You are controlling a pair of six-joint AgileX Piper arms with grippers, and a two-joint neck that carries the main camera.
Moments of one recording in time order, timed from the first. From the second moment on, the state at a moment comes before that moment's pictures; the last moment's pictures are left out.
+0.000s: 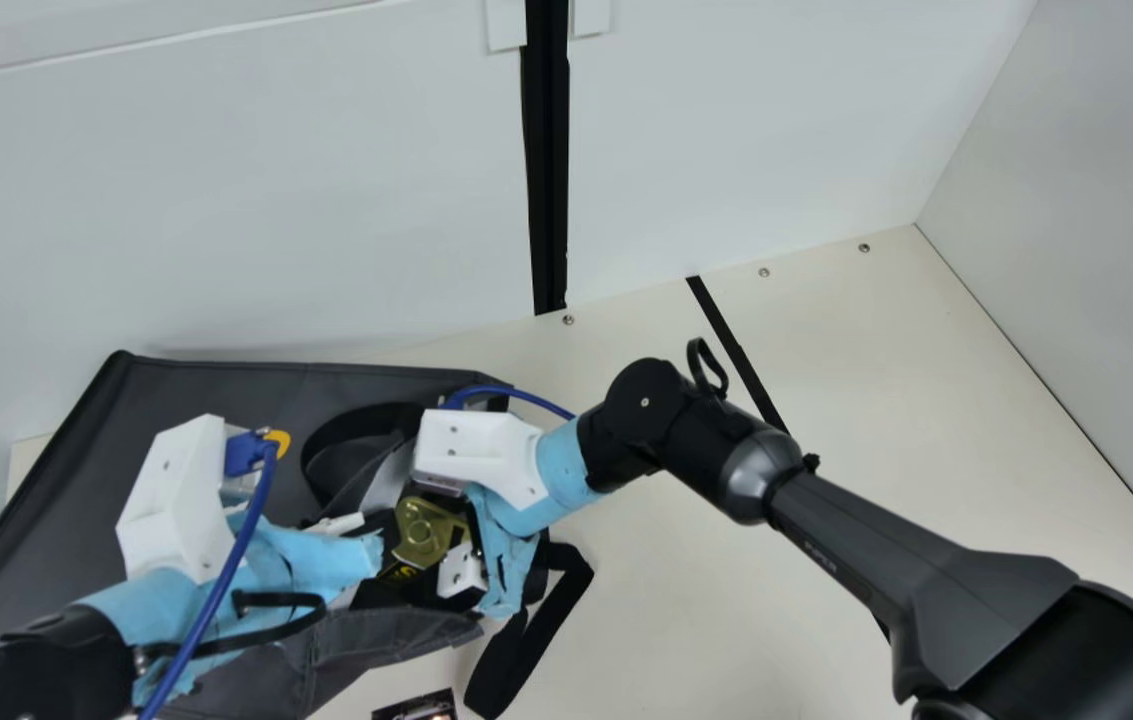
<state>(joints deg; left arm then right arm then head) -32.6 84.9 -71.0 -27.1 39.4 -8.8 17.3 103.8 -75.1 56.3 53.2 -83.5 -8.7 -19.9</state>
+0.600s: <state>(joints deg) -32.6 84.9 -71.0 -27.1 39.4 -8.8 20.0 102.6 -73.7 59.0 51.2 -81.8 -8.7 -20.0</state>
